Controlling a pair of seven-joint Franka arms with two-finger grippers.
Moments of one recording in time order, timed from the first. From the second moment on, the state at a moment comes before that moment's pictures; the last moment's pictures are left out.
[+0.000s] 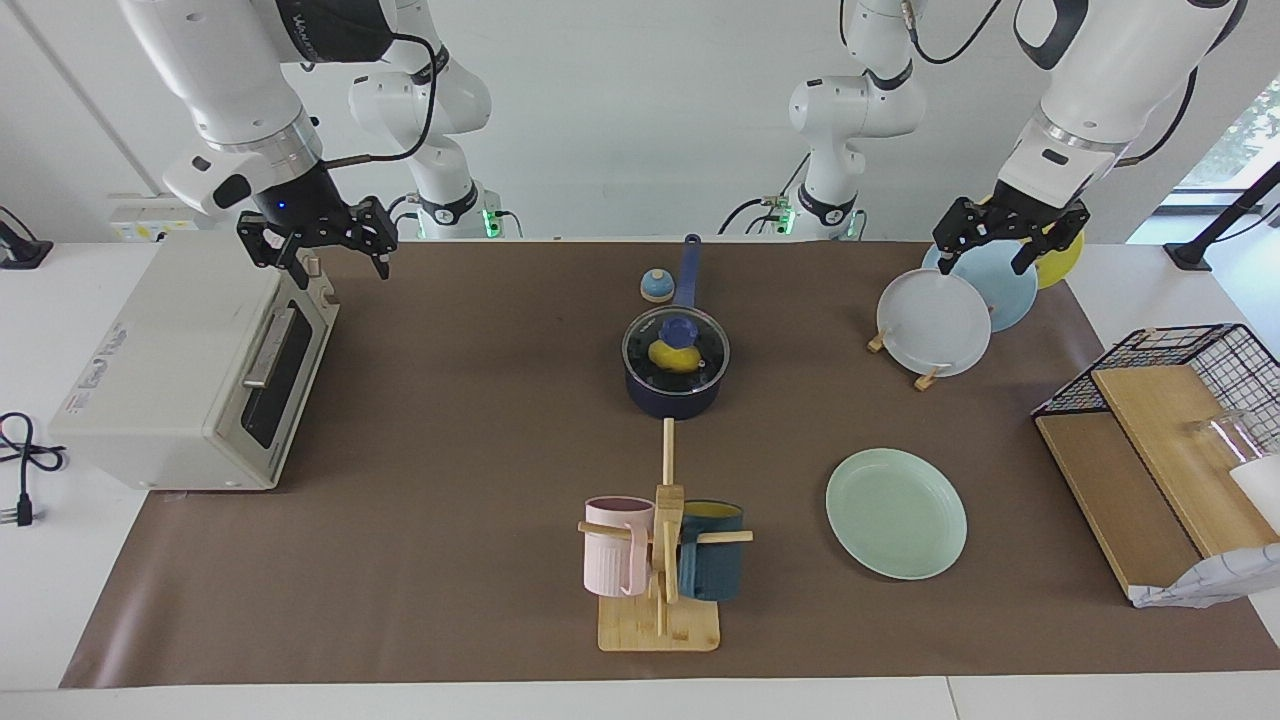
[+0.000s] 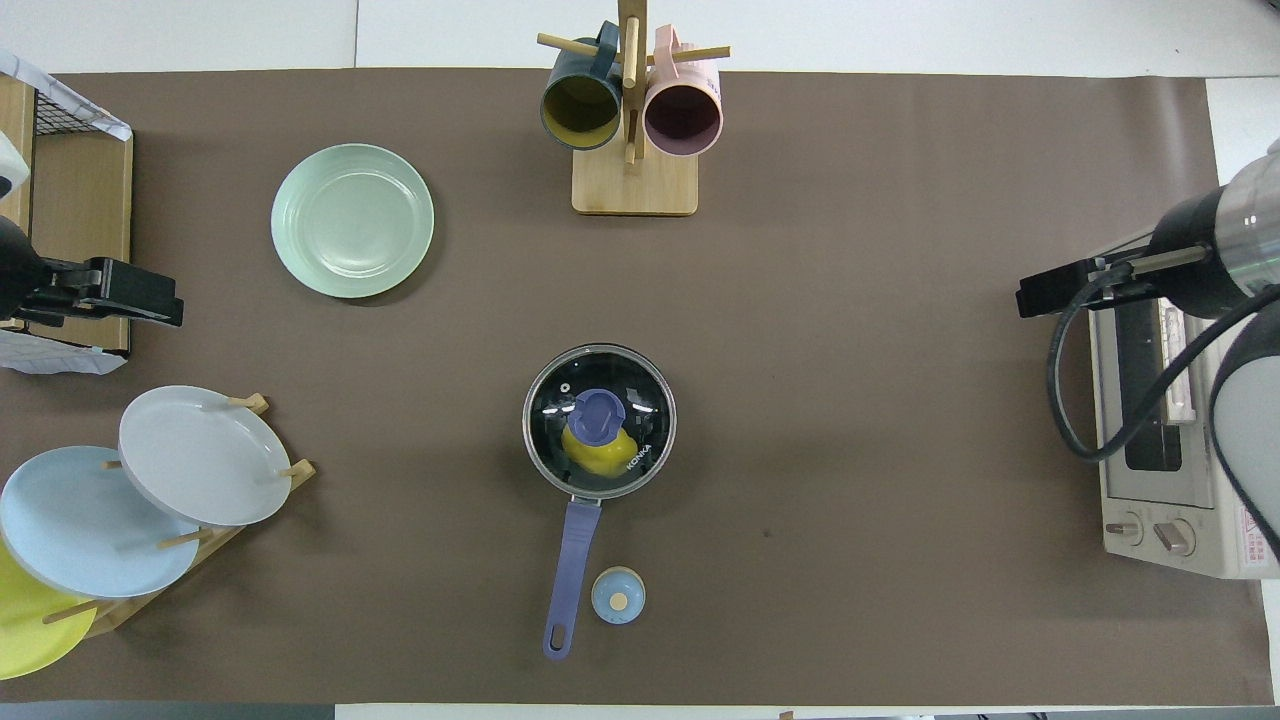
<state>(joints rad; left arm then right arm) -0.09 -0.02 -0.02 -1.57 -0.01 1.54 -0.03 0.13 0.00 0.04 -1.61 0.05 1.63 0.04</state>
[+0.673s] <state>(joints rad) -0.09 -0.02 -0.02 -1.57 -0.01 1.54 -0.03 0.54 0.17 0.05 -1.55 -0.01 1.73 0.51</state>
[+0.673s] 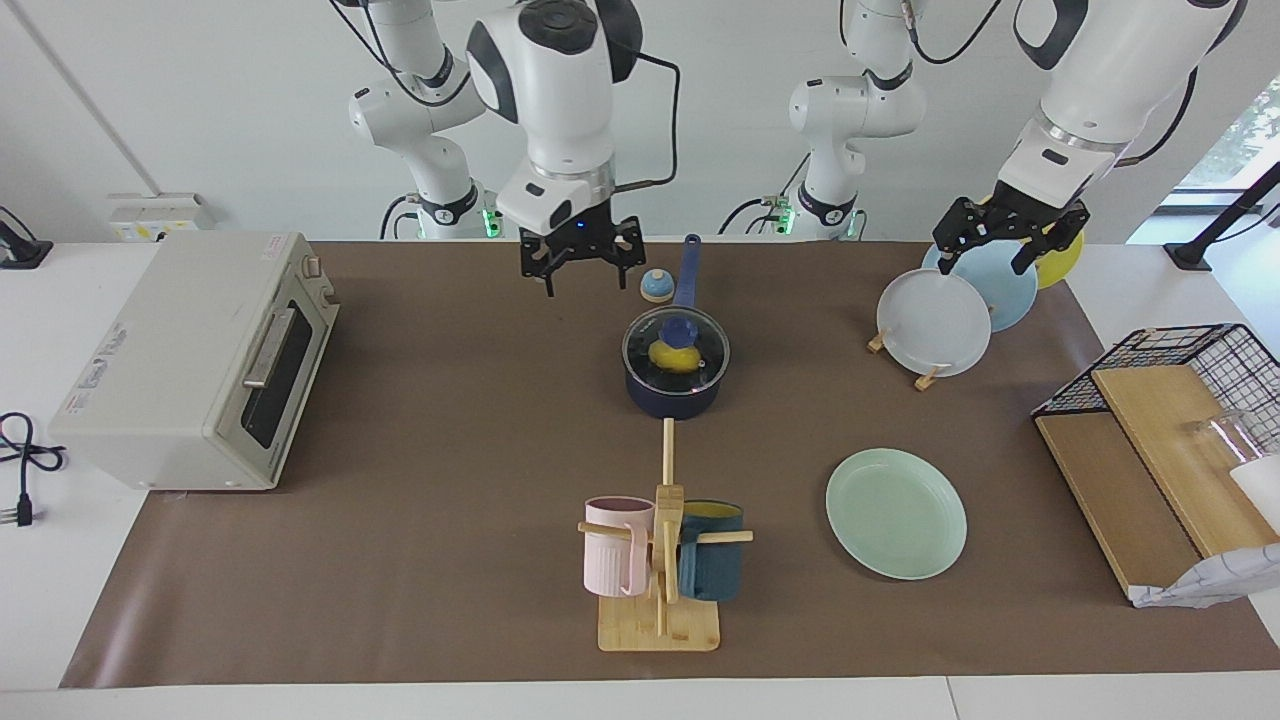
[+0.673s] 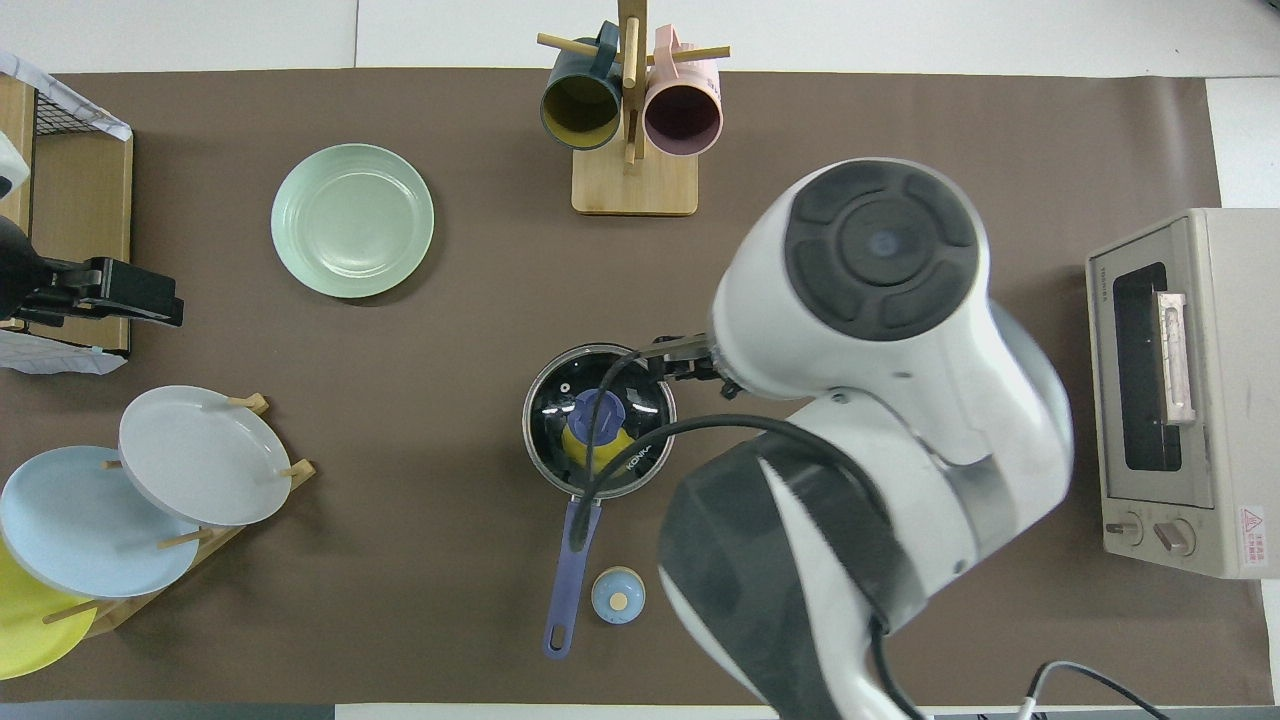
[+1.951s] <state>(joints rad) -0.09 -0.02 -0.02 -1.57 -0.01 1.54 -0.03 0.73 0.36 0.04 -1.62 -0.11 2.01 0.67</state>
